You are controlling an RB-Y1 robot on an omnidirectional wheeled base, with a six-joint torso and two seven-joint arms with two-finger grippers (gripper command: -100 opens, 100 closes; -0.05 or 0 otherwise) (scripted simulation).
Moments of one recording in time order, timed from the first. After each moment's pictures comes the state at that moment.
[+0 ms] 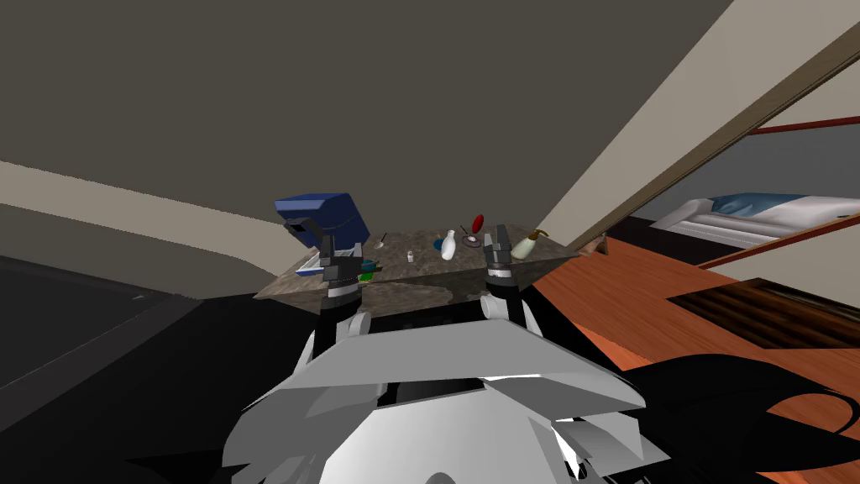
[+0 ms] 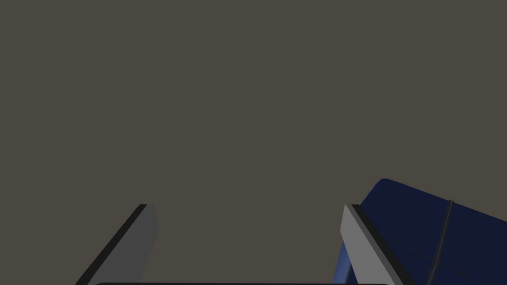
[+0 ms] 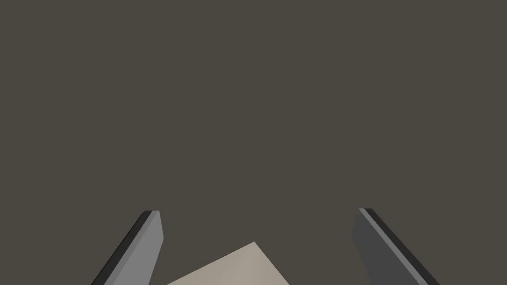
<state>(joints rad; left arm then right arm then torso) 0.52 0.02 -0.04 -2.27 -0.02 -0.50 0.13 0.47 -0.01 0.00 -2.26 0.10 -0.47 0.08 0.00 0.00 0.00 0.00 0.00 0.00</state>
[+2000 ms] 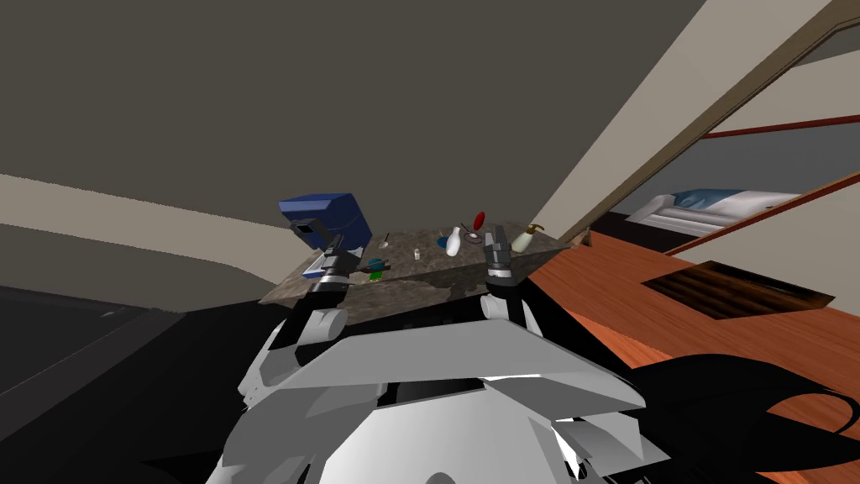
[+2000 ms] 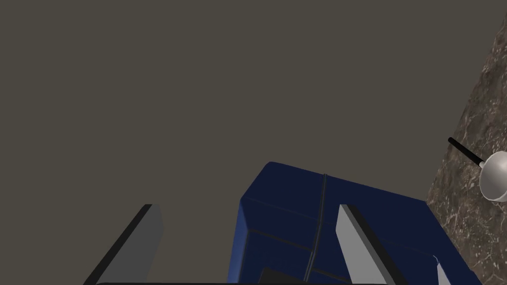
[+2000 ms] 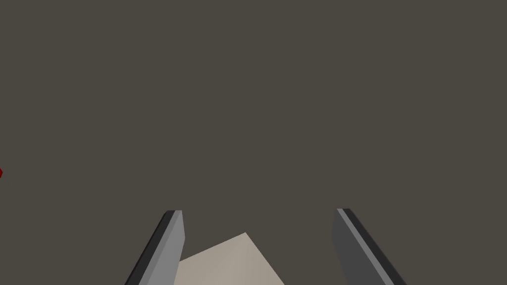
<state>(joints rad) 0.44 0.30 0.10 -2.30 0.22 -0.01 0.27 0.47 -0.01 0.00 -2.26 0.10 -0.47 0.08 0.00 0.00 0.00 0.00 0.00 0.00</state>
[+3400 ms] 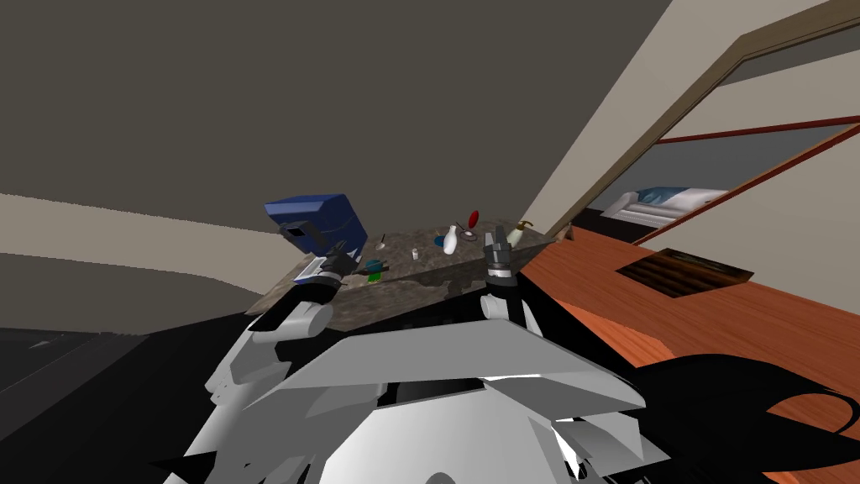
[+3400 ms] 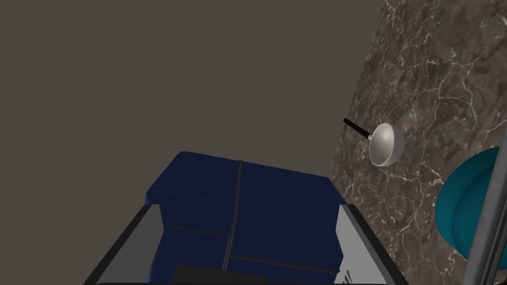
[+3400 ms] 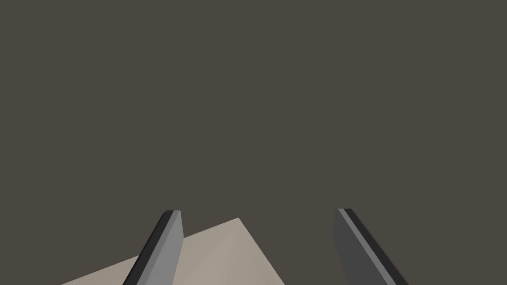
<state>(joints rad) 0.40 0.43 0.19 -2.30 0.35 0.35 0.37 0.47 -0.01 0.00 -2.26 0.10 -0.47 0.08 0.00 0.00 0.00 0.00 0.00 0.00</state>
